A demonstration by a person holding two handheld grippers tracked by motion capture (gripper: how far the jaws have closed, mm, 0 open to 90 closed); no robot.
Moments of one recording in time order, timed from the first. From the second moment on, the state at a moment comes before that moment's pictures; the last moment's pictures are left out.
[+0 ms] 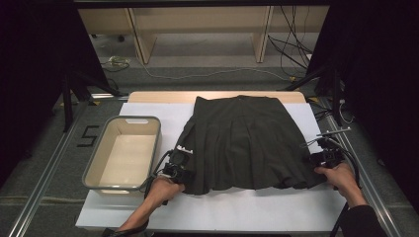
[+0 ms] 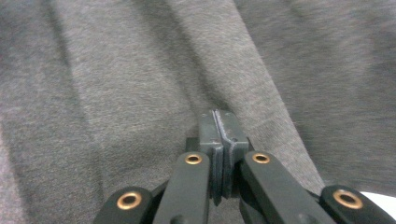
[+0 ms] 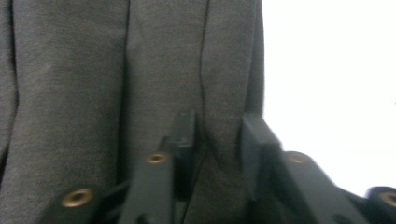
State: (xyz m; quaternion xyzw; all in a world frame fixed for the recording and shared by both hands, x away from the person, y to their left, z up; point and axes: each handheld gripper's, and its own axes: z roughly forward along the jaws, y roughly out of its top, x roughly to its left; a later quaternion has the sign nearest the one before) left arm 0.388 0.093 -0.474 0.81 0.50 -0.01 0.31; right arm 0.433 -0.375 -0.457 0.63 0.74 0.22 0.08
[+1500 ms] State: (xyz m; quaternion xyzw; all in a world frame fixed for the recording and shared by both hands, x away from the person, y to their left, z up) left arm 0.409 0.073 -0.476 0.81 0.51 0.07 0.29; right arm 0.433 -0.370 -0.459 0.62 0.75 0.22 0.09
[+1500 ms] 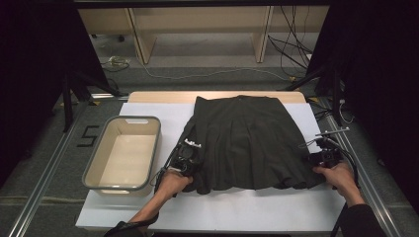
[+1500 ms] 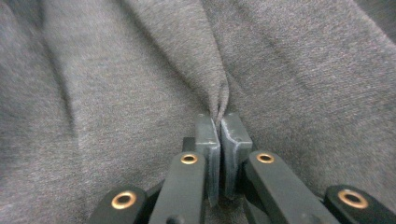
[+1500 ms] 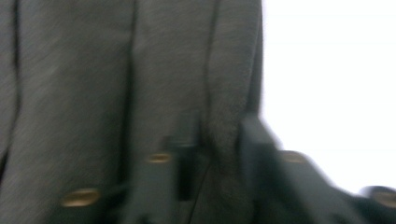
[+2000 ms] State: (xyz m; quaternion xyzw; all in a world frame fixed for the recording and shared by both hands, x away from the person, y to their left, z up) left arm 0.379 0.084 -0.466 0.82 0.48 0.02 0.30; right arm 0.396 -0.369 -0.451 0.59 0.78 0.20 0.06
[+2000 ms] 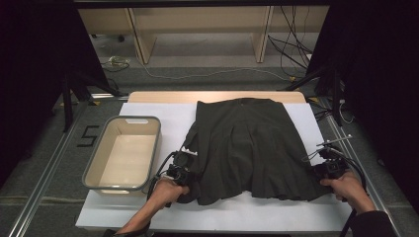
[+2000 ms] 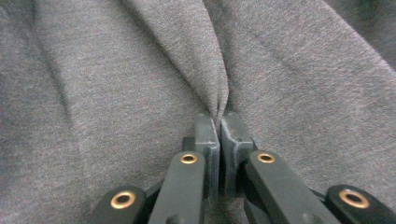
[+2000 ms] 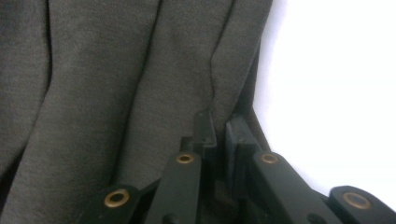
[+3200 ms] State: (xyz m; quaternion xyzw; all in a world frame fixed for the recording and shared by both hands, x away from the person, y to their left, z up) left arm 0.459 0.099 -0.468 0.76 0.58 0.11 0.27; right arm 0.438 -0.369 -0.455 0.61 0.75 0.25 0.09
